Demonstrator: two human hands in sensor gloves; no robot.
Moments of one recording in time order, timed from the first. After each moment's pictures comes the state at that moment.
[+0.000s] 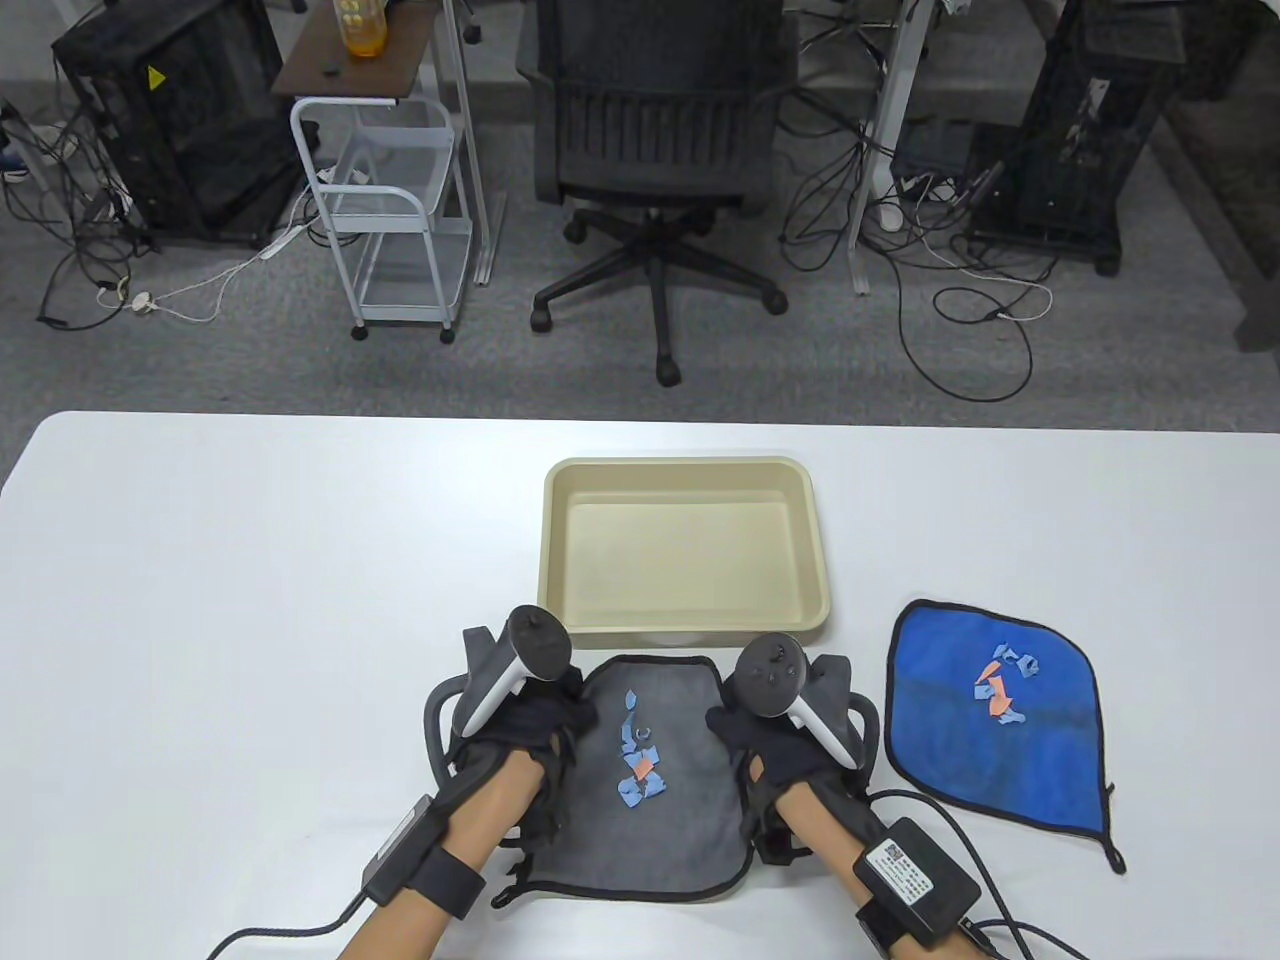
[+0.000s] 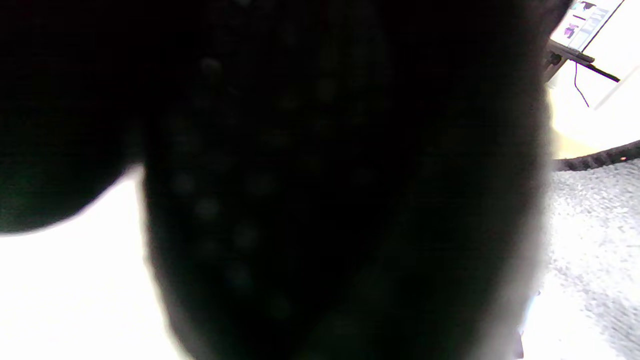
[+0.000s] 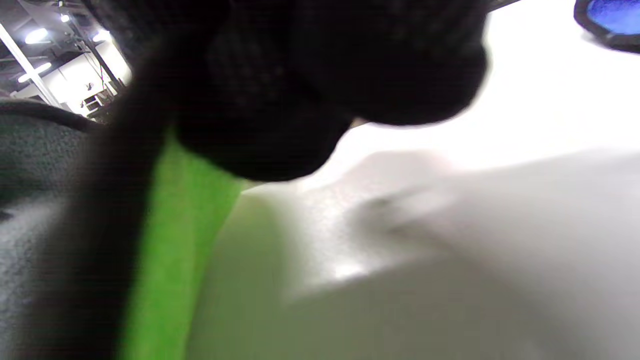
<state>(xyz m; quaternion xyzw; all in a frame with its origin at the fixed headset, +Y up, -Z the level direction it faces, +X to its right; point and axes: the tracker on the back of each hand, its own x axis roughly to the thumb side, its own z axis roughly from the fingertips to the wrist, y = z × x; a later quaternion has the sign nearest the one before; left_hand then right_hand) -0.146 -0.752 -0.349 -0.21 0.05 0.15 0.96 0.108 -0.756 -0.334 0.00 0.11 0.97 0.21</state>
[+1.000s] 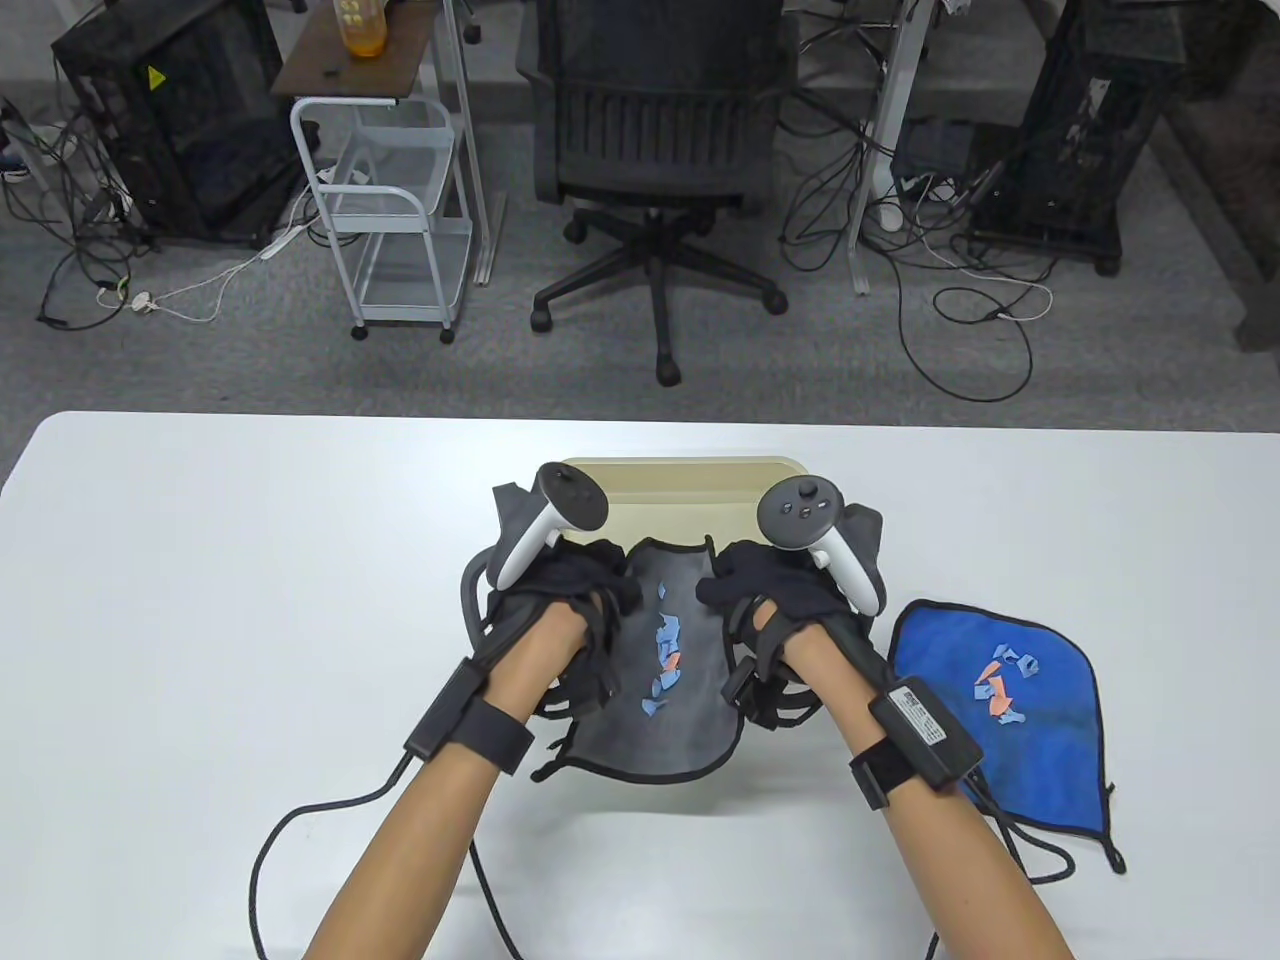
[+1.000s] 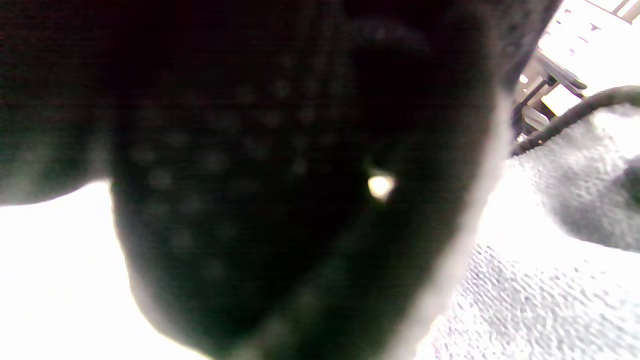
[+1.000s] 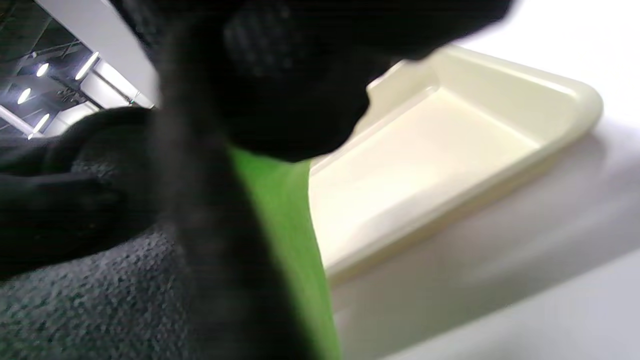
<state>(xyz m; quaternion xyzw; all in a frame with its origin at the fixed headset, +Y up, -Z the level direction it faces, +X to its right) -0.111 -0.650 -0.433 -0.25 0.08 0.21 0.94 0.114 -0.664 -0.428 -0.03 0.17 0.92 0.34</state>
